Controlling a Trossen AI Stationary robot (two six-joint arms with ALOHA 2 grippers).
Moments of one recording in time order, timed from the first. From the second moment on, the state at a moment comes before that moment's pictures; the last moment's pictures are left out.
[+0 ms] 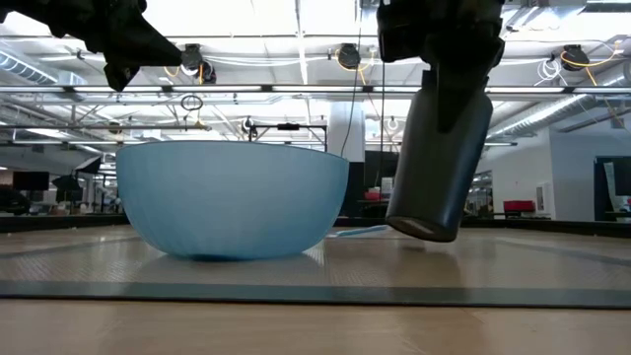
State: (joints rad) left arm -0.14 0.60 0.51 -0.24 -0.32 -0.45; right arm 0.18 1.61 1.20 -0.75 -0.19 0.51
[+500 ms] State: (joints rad) left arm -0.14 0.60 0.51 -0.24 -0.32 -0.47; right arm 0.18 1.61 1.20 -0.75 -0.19 0.53
